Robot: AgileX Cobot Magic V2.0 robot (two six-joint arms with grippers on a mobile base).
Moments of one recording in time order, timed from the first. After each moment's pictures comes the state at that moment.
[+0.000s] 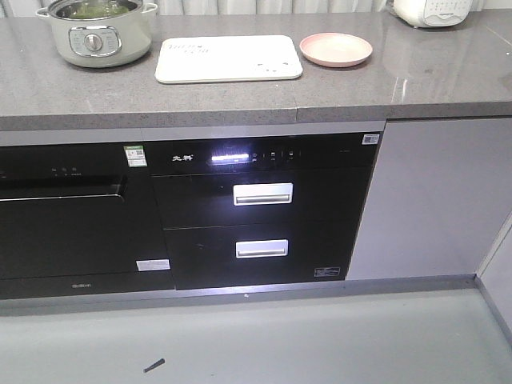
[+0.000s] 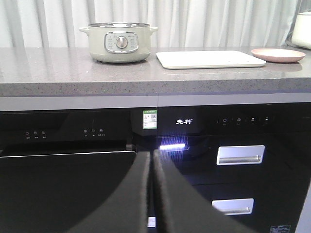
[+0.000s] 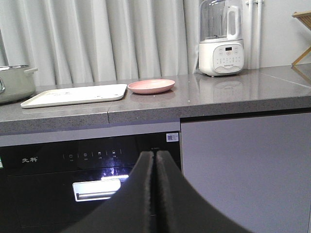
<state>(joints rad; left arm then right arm) -0.02 -0.01 0.03 0.16 0.14 -0.22 0.00 -0.01 0.03 -0.14 0.01 0.22</state>
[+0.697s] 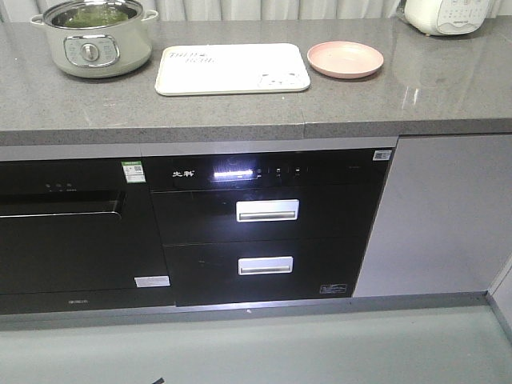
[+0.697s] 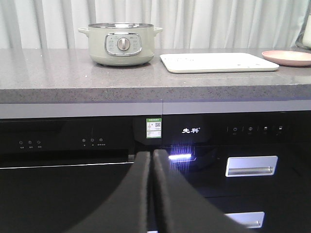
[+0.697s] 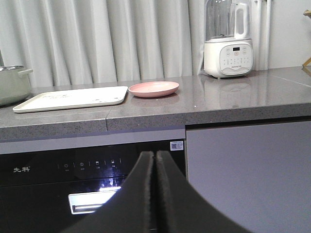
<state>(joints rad) -0.02 -0.01 0.03 0.16 0.14 -0.22 0.00 -0.01 0.03 -0.14 0.01 0.22</state>
